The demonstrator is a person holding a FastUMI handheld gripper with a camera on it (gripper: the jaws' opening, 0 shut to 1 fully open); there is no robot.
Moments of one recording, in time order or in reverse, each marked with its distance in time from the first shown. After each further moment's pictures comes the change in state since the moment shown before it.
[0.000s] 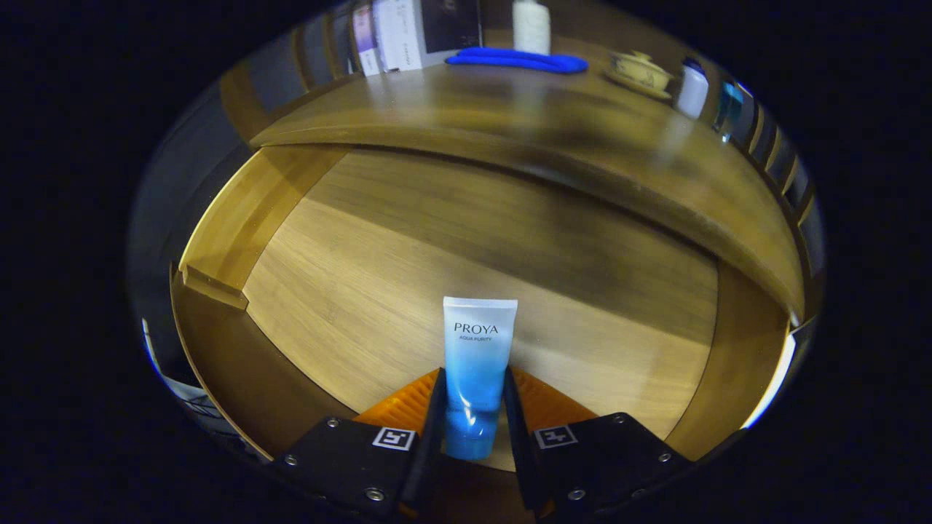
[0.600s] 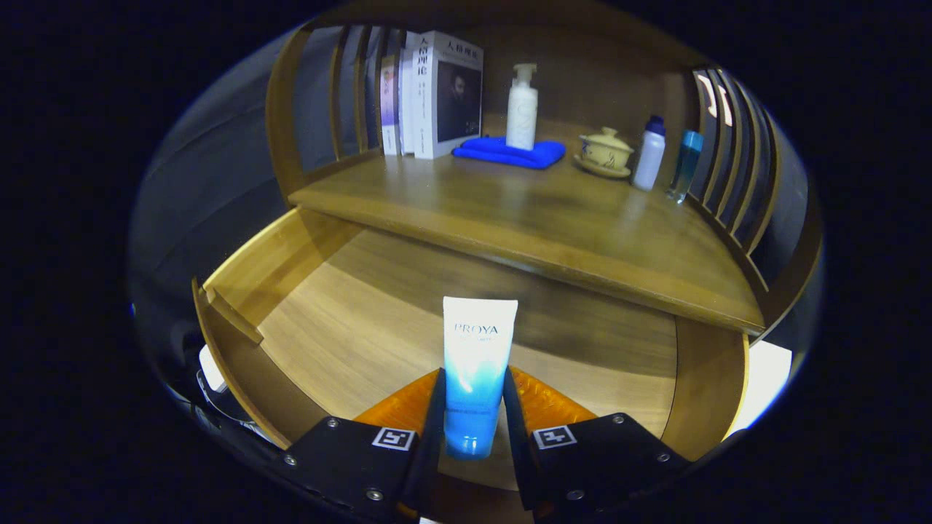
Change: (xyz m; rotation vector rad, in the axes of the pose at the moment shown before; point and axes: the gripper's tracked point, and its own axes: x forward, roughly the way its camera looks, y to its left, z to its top) arm -0.043 -0.003 0.037 0.018 -0.380 -0.048
